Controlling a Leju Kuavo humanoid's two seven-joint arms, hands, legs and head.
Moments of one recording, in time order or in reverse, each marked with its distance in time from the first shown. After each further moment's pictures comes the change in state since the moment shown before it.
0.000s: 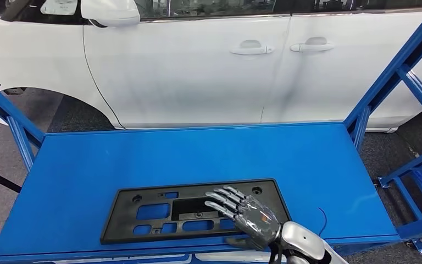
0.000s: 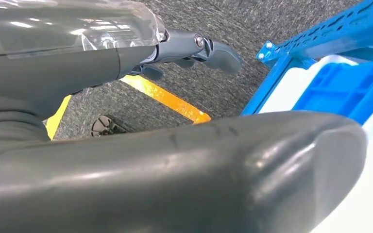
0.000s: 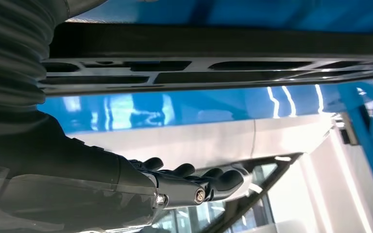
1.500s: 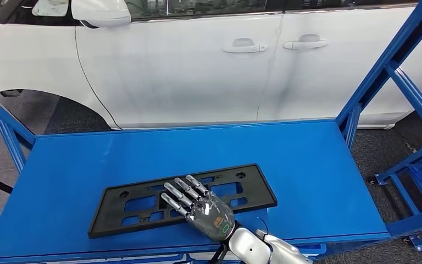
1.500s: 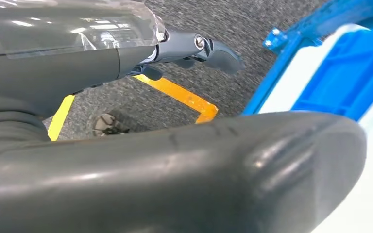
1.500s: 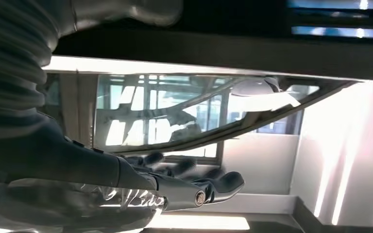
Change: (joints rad) left arm 0.006 -0.011 -0.004 0.000 -0.015 0.025 -0.019; right arm -0.241 0.216 0.374 0.288 0.674 -0.401 0.659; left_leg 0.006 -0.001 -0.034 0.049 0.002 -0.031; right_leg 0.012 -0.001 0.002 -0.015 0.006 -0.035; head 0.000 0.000
